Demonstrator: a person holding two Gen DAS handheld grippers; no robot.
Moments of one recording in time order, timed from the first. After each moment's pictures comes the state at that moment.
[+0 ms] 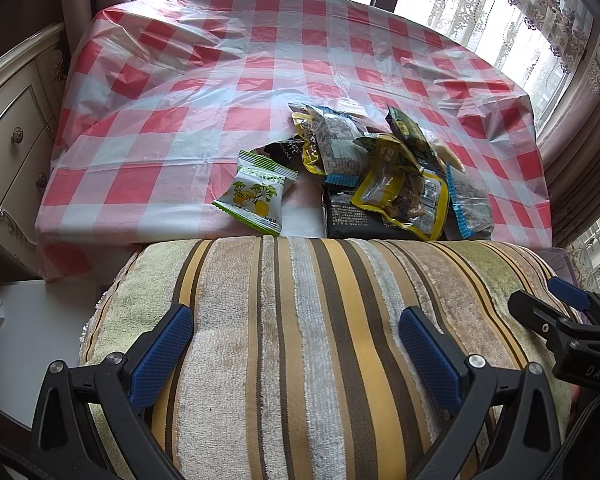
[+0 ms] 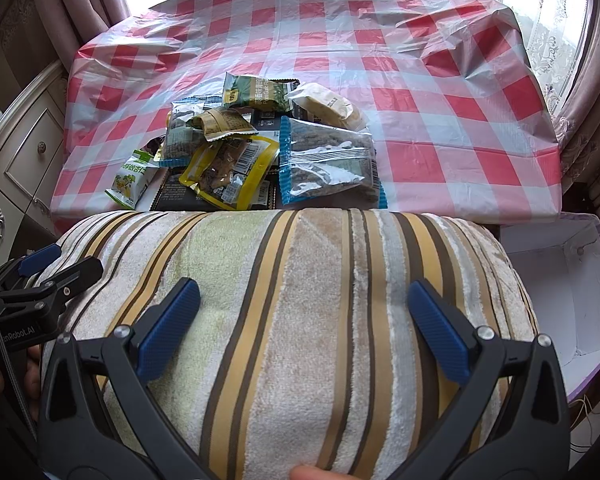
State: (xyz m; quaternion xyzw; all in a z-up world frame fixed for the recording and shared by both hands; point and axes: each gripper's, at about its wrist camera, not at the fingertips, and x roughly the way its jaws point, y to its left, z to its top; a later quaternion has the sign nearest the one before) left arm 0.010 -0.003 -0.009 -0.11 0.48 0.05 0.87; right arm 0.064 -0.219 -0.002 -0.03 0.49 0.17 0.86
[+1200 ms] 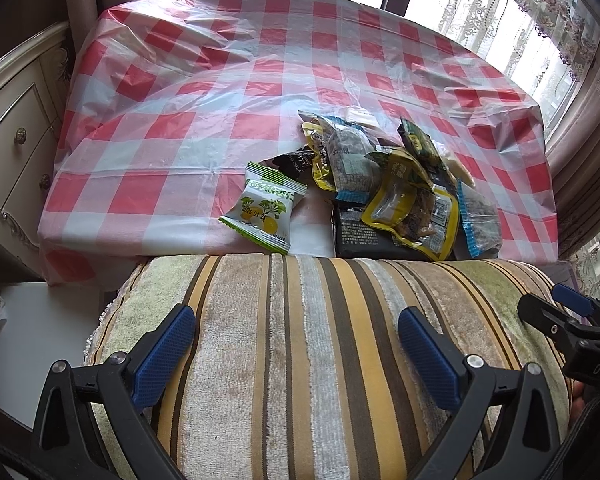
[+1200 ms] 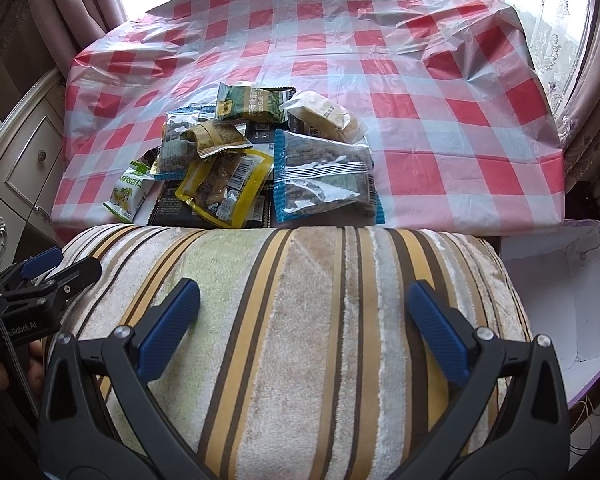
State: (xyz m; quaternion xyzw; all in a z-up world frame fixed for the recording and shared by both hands) left arm 0.028 0.007 -0.007 -0.12 0.48 0.07 0.86; right arm 0.085 -0.221 0.001 -0.02 0.49 0.17 0.85
